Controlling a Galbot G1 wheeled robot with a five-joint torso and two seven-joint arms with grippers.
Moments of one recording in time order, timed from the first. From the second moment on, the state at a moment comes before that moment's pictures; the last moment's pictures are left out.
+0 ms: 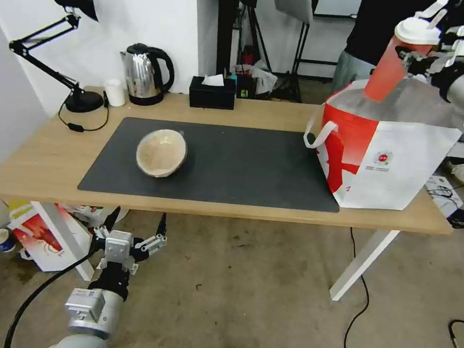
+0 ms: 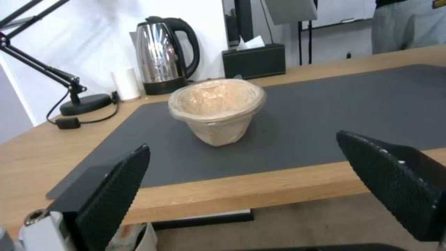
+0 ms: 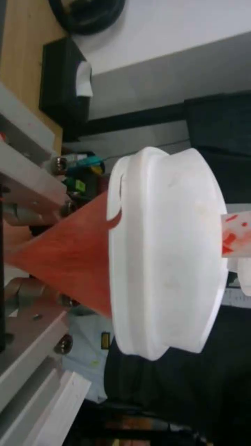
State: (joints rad) left arm 1.80 -1.50 -0.55 -2.30 0.00 0.00 0.00; right arm -0.11 0.42 -0.16 1.66 1.32 -0.32 0.23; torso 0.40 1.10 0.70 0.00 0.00
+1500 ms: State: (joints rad) left arm 1.80 -1.50 -0.55 -2.30 0.00 0.00 0.00; right arm -0.23 0.44 -0.15 1.49 0.95 -0.25 0.19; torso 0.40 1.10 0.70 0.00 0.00
